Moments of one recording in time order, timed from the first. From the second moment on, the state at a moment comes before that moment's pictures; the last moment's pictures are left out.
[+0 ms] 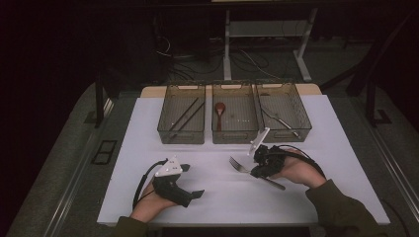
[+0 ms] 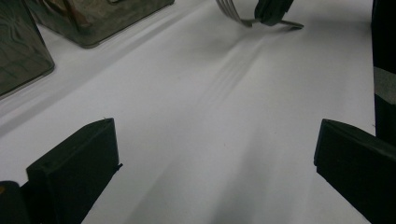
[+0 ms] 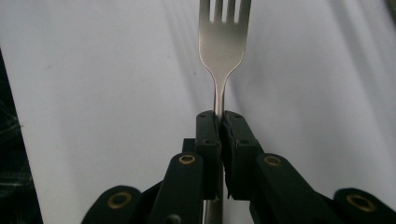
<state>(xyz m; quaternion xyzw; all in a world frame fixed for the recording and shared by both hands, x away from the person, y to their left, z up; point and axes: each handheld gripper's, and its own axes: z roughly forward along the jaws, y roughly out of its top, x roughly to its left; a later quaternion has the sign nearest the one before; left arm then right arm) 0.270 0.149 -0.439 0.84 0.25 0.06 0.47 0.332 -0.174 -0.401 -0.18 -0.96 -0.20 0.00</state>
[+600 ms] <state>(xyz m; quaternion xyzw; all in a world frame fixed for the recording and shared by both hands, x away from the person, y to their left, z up) 0.273 0.148 -0.438 0.84 0.25 0.06 0.48 0.340 -0.216 -0.383 -0.27 -0.90 -0.35 -0.02</state>
